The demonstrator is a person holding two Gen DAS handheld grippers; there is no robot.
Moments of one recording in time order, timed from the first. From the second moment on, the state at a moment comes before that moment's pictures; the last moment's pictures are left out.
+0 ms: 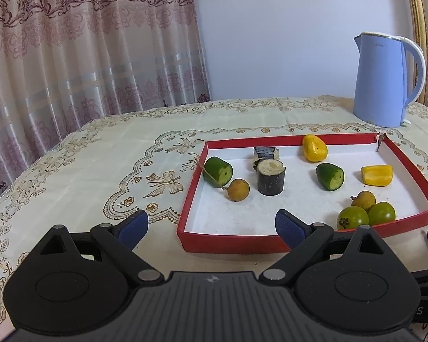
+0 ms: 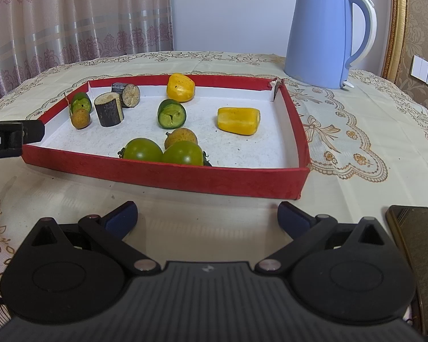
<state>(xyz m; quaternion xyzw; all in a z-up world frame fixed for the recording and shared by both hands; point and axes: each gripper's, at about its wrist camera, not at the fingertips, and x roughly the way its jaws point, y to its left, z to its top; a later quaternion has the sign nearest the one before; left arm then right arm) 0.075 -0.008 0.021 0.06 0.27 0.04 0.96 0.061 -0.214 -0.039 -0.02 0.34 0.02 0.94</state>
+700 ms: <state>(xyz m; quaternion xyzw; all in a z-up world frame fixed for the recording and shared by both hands) 0.075 -0.013 0.022 0.06 0.27 0.03 0.96 0.061 -0.214 -0.039 -0.02 0.34 0.02 0.94</state>
